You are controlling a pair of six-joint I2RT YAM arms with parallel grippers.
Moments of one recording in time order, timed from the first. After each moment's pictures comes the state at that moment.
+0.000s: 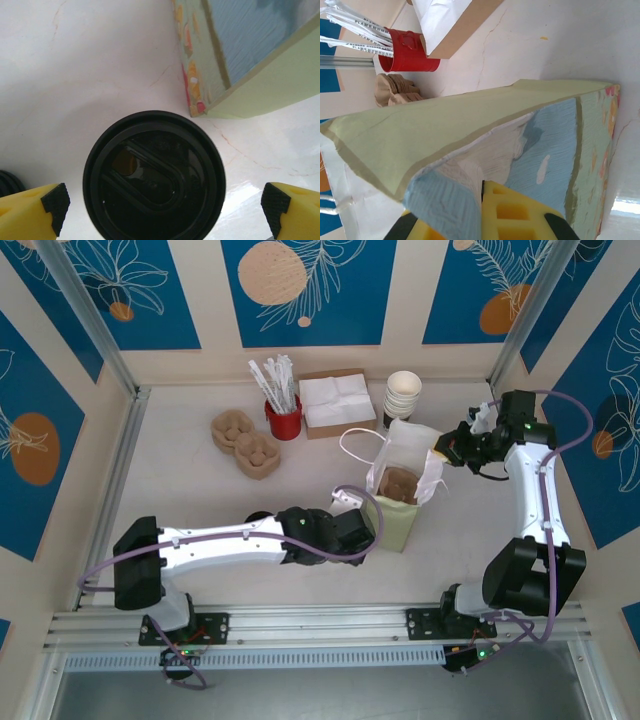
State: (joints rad) left arm -1.30 1.62 1.33 -0.80 -0.44 -0.72; right arm -0.24 1.39 1.34 -1.07 -0.71 0.38
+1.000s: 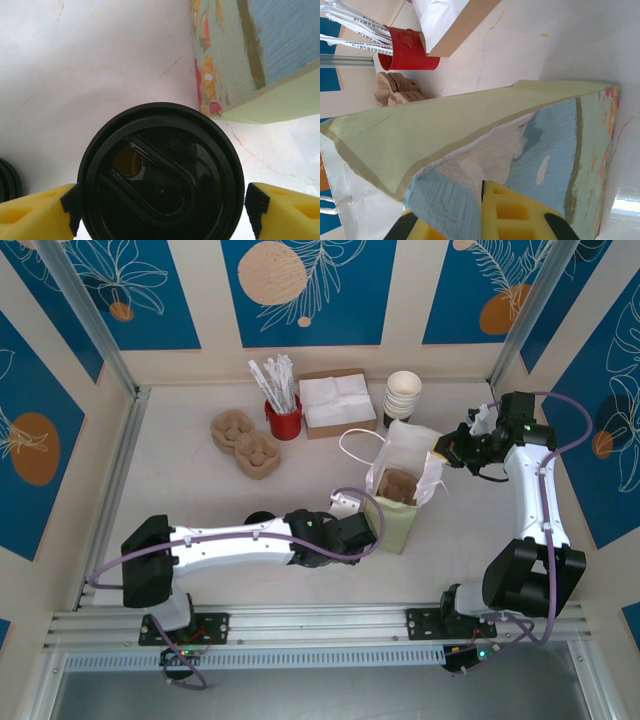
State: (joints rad) left arm -1.30 1.67 1.32 -0.80 -0.45 -0.79; right arm -0.24 1.38 1.33 -1.07 -0.72 0.38
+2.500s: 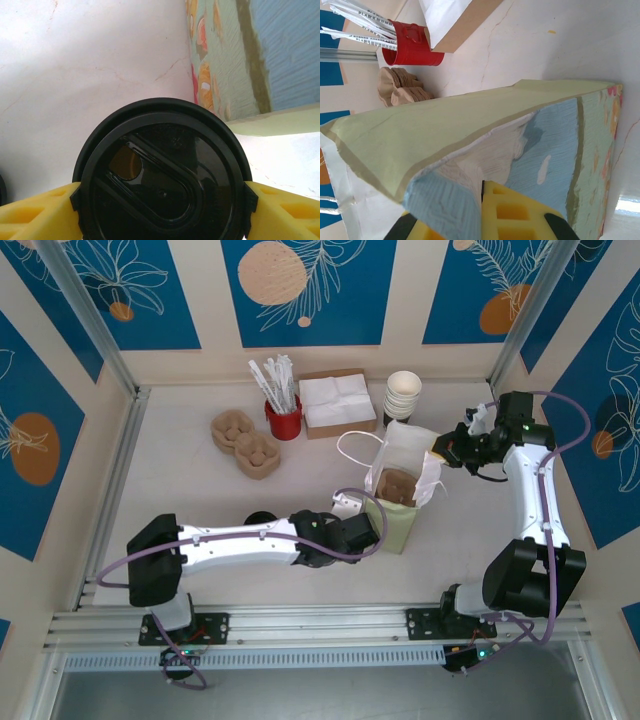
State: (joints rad) left arm -1.29 1.71 1.32 -0.76 -0.45 -0.81; right arm -0.22 1.38 1.33 -1.07 -0.73 0.37
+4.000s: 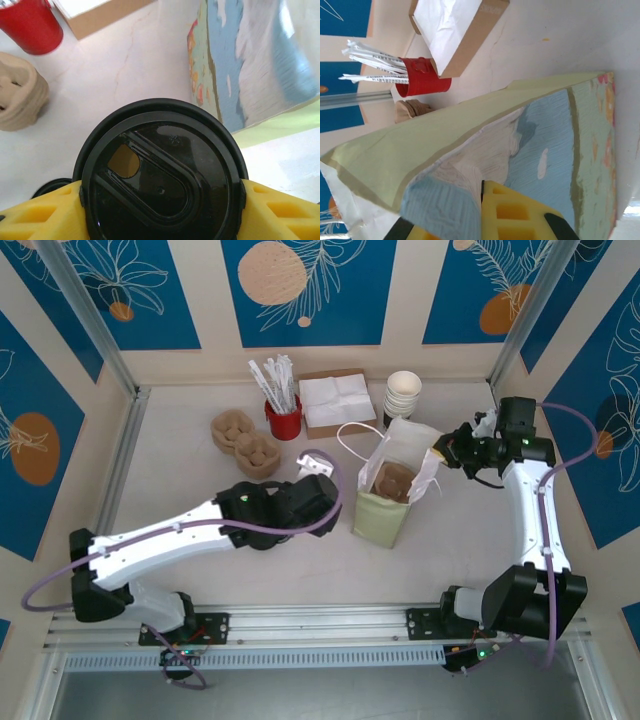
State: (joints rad) left arm -1.22 1.39 1.48 -1.00 -0.49 -0.62; right arm -0.20 1.26 1.25 -0.96 -0.66 0.67
